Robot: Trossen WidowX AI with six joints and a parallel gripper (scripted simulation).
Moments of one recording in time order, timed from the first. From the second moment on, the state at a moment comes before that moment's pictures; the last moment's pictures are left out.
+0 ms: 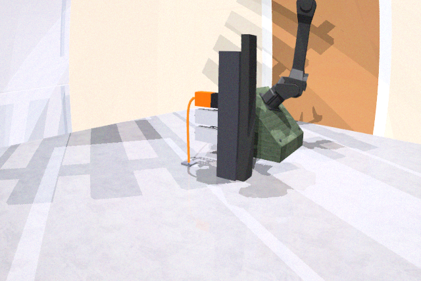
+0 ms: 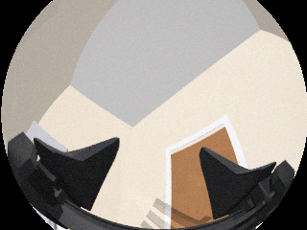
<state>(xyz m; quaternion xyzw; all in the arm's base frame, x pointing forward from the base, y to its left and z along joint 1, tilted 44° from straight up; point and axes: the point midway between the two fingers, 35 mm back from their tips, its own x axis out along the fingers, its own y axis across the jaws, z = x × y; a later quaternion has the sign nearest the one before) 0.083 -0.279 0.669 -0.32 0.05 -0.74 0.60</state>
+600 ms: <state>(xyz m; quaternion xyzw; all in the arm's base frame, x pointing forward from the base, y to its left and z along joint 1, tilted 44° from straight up) -0.027 -0.182 0.733 -0.38 -0.04 -0.83 0.41</state>
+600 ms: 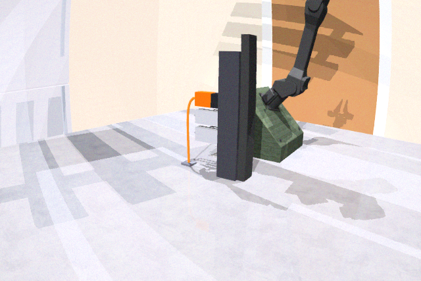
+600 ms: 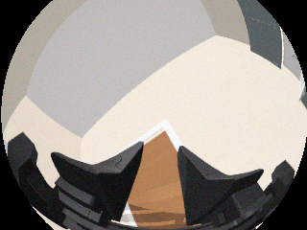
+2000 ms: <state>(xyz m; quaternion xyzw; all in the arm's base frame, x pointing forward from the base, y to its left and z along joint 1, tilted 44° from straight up) 0.078 0.309 0.670 -0.52 -0.21 -0.75 -0.37</state>
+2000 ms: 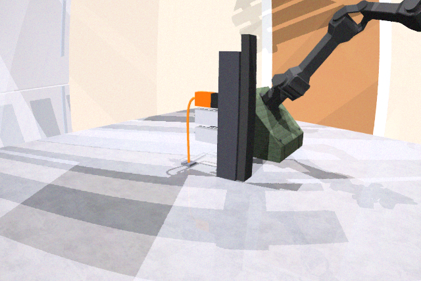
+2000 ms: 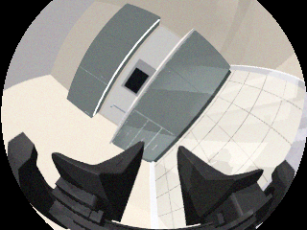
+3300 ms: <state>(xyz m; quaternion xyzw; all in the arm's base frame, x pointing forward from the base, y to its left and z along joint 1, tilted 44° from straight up) 0.458 0.209 0.244 -0.48 -0.47 -0.16 -0.72</state>
